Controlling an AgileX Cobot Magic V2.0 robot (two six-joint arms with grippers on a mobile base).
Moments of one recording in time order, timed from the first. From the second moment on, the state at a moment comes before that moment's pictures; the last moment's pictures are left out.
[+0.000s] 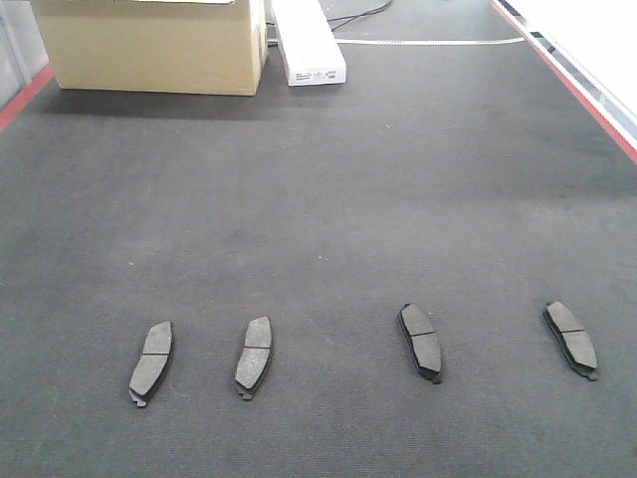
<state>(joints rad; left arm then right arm) -0.50 0.26 -0.38 -0.02 0.42 -0.13 0.34 0.06 -0.29 -0.20 0.41 0.17</state>
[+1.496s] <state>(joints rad) 0.03 -0.01 0.03 -0.01 0.10 0.01 0.34 0.06 -0.29 -0.20 0.41 0.17</state>
